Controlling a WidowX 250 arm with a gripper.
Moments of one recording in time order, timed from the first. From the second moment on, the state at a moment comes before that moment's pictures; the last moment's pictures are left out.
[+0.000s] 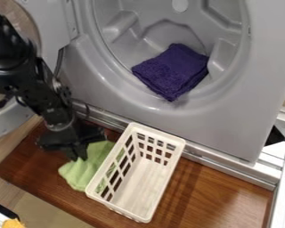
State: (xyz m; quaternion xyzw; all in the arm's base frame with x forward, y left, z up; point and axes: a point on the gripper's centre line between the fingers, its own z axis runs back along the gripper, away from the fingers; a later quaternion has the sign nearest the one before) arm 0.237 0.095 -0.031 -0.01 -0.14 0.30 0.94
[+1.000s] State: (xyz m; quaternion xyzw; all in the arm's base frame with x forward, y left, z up) arm 0.246 0.069 0.087 -0.06 -0.27 0.28 0.92
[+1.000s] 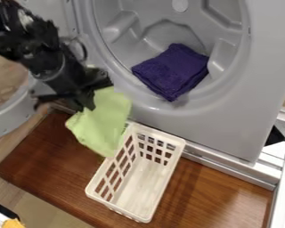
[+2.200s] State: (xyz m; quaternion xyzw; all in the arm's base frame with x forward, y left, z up) arm 0.280 -0.005 -0.018 -0.08 -0.18 0.20 0.96
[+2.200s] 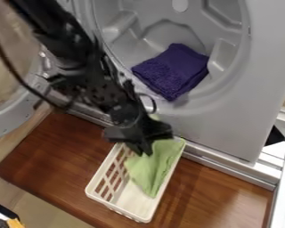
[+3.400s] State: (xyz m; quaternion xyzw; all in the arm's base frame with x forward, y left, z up) arm 0.275 0.000 -0.042 -0.06 -0.12 0.20 0.97
